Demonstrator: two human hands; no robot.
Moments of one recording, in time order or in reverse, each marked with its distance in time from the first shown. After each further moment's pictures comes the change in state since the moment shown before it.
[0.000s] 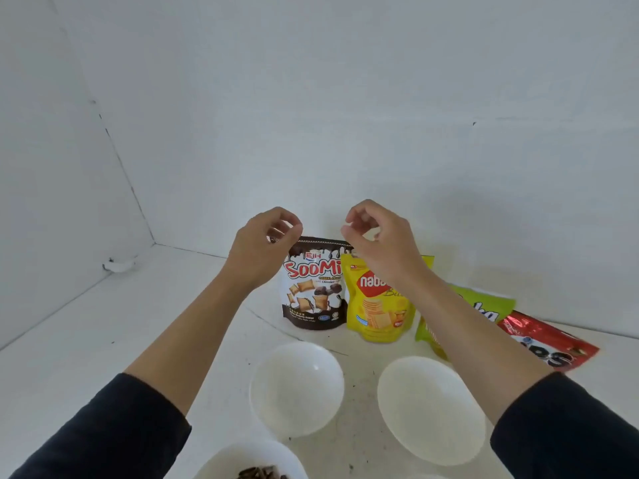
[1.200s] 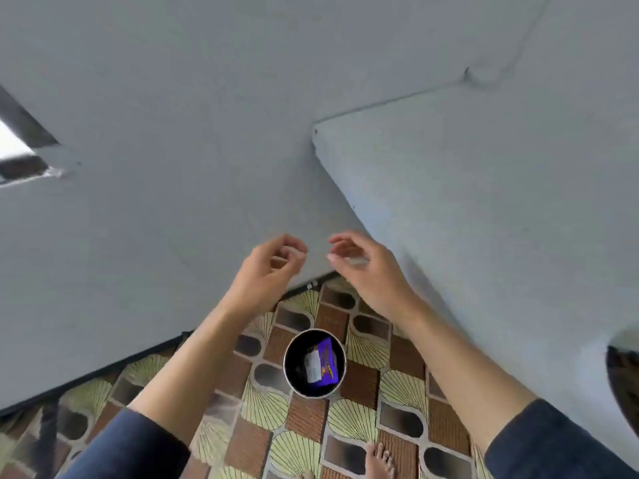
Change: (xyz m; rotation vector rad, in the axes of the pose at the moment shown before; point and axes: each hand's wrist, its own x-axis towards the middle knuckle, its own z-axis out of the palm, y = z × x) left_hand -0.475 -0.289 -0.274 -0.057 0.417 -0.761; right_hand -0.339 -0.192 0.436 0.452 -1.058 -0.020
